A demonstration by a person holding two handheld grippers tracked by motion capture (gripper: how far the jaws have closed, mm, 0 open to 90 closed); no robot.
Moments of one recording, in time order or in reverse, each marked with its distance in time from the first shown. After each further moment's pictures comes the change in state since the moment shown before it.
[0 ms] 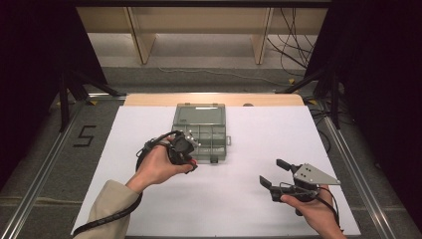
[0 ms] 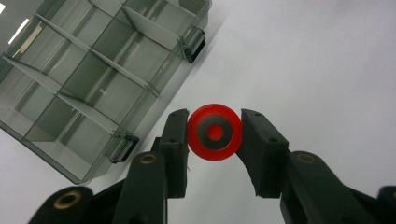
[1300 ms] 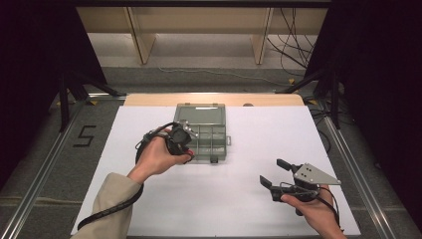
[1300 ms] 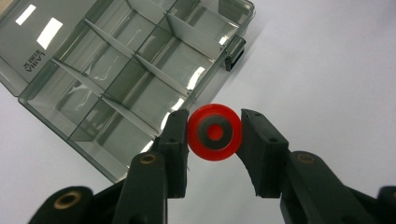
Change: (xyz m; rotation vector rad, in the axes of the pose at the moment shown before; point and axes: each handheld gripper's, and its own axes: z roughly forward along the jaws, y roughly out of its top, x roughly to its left) left arm 0.023 0.007 -0.001 0.008 0.059 -0.026; right arm -0.001 0.000 -0.001 0.001 -0.005 0.000
